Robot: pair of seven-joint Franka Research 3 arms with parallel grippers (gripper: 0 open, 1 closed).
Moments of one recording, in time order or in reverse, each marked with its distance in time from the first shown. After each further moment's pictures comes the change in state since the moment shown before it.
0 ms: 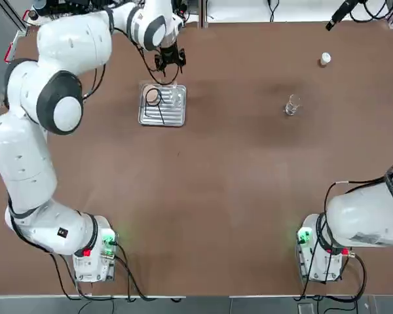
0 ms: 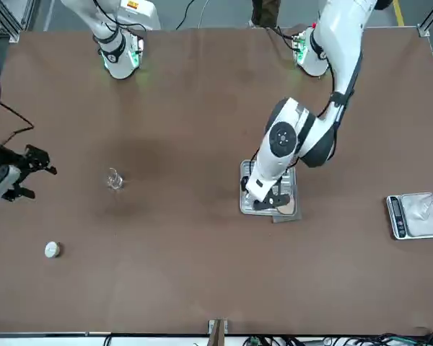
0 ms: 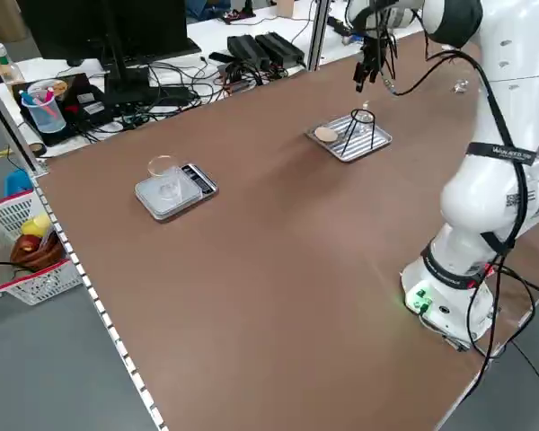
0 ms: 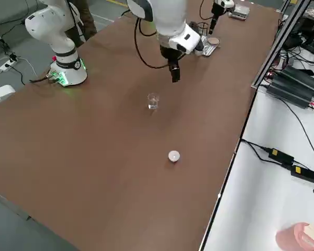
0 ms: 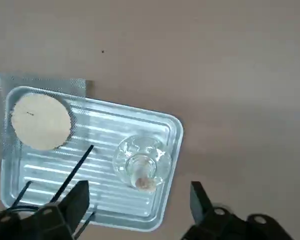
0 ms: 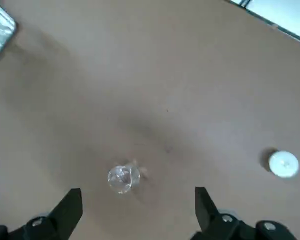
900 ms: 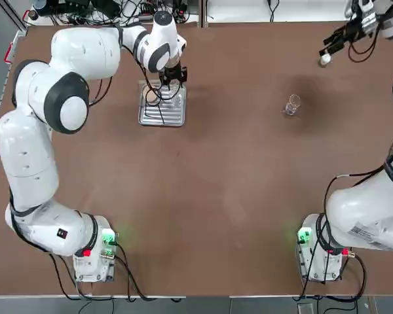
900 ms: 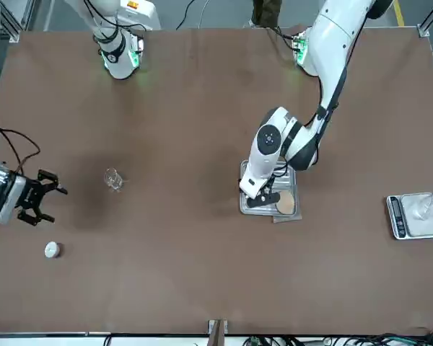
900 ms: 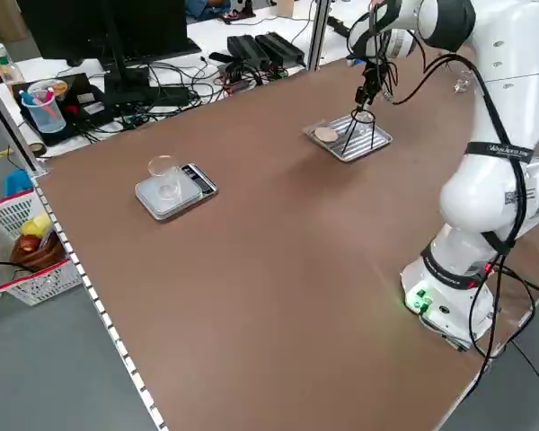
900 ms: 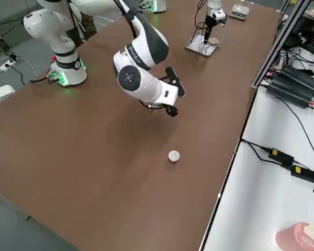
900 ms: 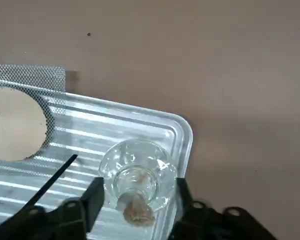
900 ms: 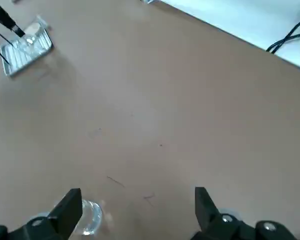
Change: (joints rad) left arm -0.014 0.044 0.002 -0.094 0.093 0.153 -0.080; right arm -0.159 0.173 0.028 -0.194 0.436 0.203 -0.636
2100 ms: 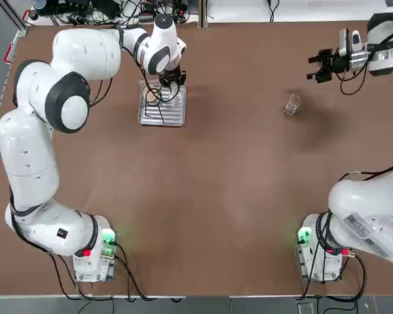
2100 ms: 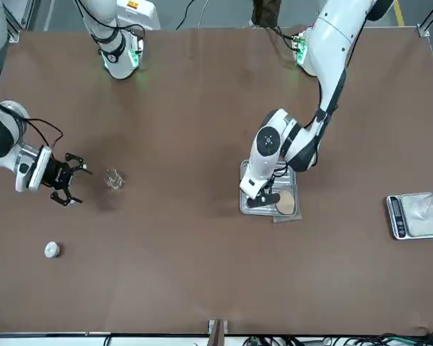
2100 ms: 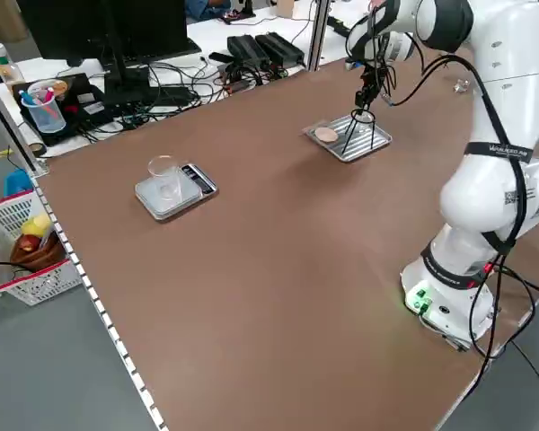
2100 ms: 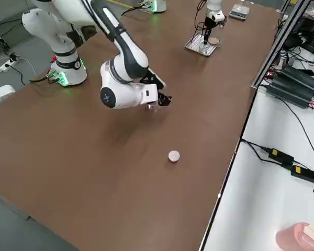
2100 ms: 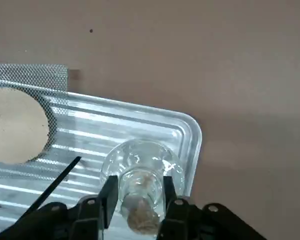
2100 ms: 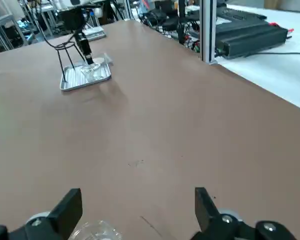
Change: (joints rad) left arm 0.005 0.010 -0.001 -0.010 0.023 0.006 0.002; right arm -0.404 -0.041 0.393 -0.293 0.221 0.000 -0.587
